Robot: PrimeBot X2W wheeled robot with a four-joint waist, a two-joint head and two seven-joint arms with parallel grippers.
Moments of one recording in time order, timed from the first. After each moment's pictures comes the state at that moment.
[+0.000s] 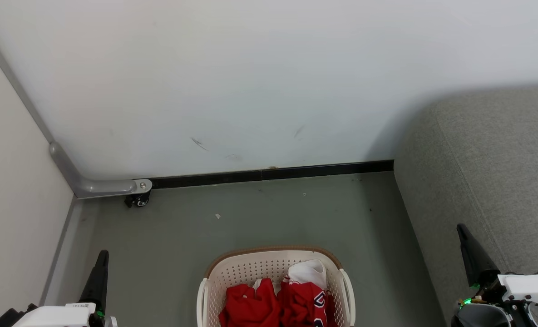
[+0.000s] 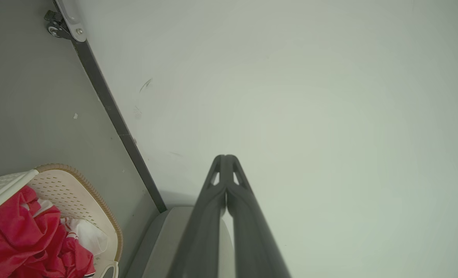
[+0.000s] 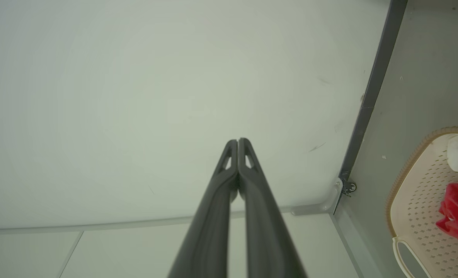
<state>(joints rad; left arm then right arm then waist) -0.06 0.04 0.08 0.27 -1.62 -0.12 0.10 -0.07 -0.03 -0.14 0.27 1.60 0.13 0.11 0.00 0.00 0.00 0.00</state>
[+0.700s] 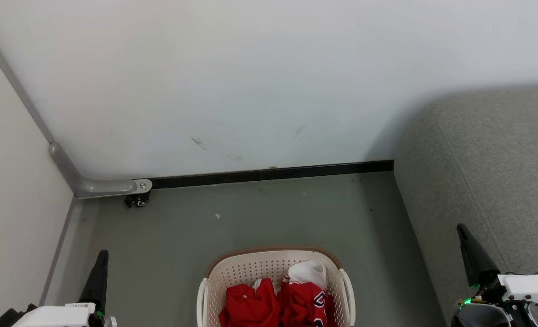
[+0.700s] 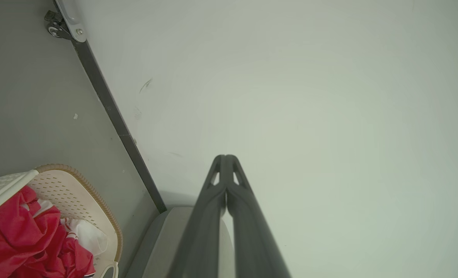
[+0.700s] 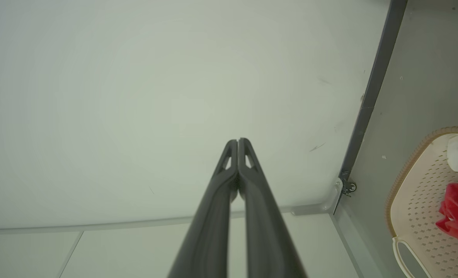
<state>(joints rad) -0.06 0.04 0.08 0.27 -1.62 -0.12 0.10 -0.07 -0.03 -0.14 0.27 1.60 0.13 0.11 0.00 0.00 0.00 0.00</state>
